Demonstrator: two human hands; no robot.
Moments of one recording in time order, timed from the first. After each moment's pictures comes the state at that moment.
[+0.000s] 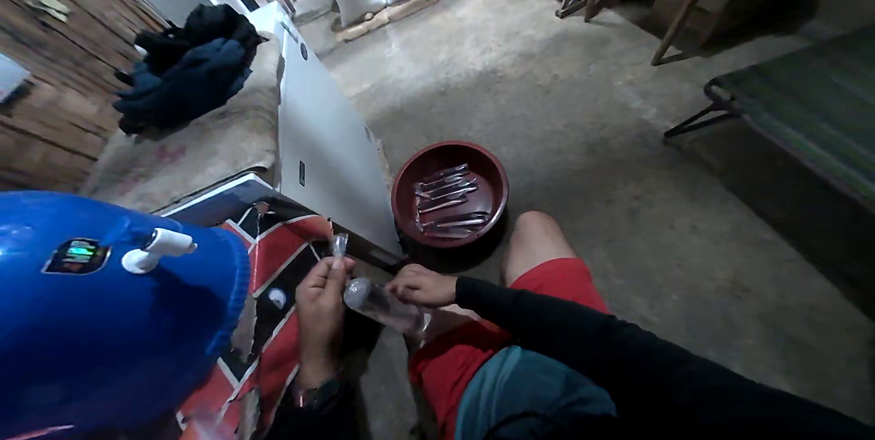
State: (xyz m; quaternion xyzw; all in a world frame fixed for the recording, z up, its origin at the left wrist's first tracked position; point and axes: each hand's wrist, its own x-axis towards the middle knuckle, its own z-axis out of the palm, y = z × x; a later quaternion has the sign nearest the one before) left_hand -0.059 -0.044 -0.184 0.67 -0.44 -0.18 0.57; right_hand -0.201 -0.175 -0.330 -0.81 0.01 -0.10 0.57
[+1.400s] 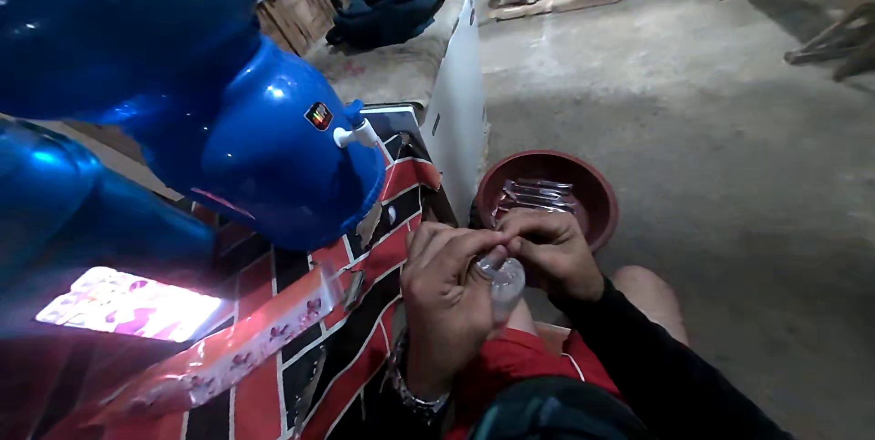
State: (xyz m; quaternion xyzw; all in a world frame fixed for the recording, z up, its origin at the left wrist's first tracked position) left_hand -0.158 -0.003 -0.101 0.66 -0.48 0.14 0.56; right_hand -0.230 -0.163 -0.148 -0.59 -0.14 -0.34 0.72
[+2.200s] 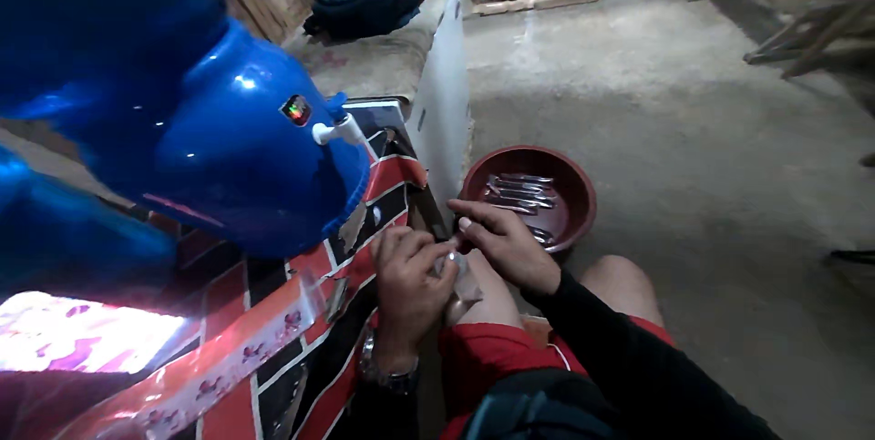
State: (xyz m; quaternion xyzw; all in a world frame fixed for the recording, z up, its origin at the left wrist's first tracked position) left_hand -0.102 0.005 -0.168 0.77 -0.48 0.21 0.38; right_hand -0.201 -0.154 -0.155 -0.72 0.12 -0.17 0.67
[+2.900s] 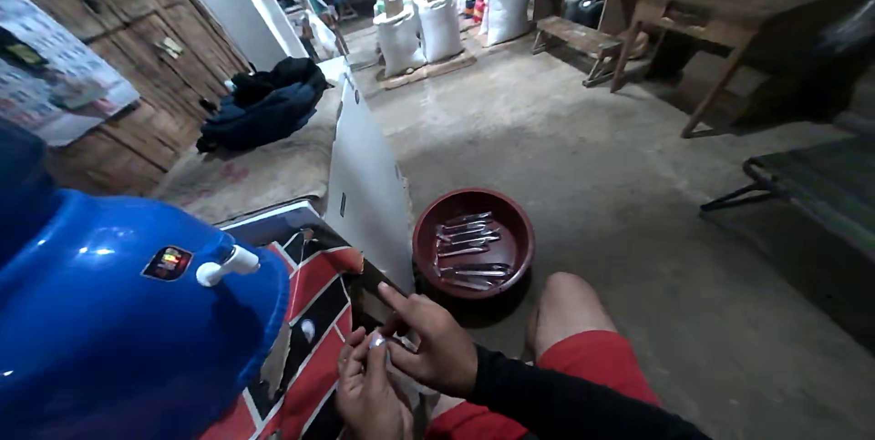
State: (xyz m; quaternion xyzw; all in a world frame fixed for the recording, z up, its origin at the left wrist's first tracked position) left_hand -0.128 -0.024 -0.214 0.61 -0.17 -0.06 0.77; right_hand -0.194 -0.129 -0.201 -0.80 0.07 -0.40 0.44
